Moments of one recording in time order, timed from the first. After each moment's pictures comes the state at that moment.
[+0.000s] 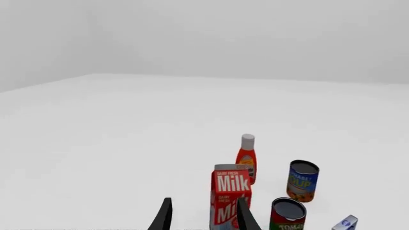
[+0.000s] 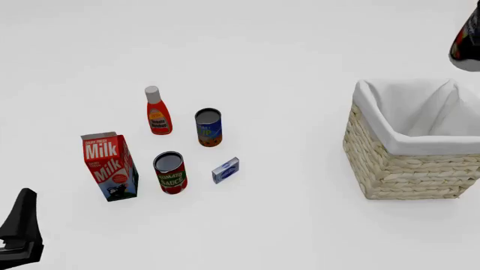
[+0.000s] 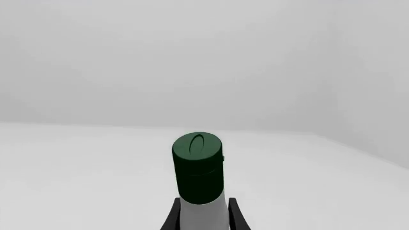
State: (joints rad) left arm 0.14 0.00 0.00 -0.12 -0.02; right arm -0.09 0.95 -0.79 -0.46 -0.07
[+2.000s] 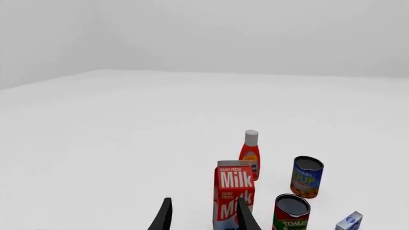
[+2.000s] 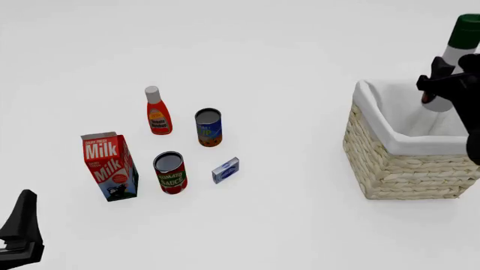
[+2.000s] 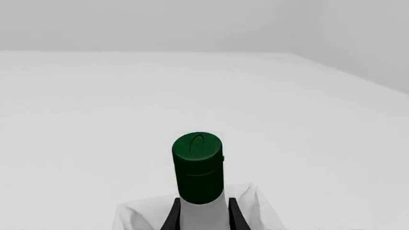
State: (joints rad) left arm 0.15 0.00 0.00 -0.10 -0.01; right arm -0.24 1.44 -0.84 -0.56 -0.05
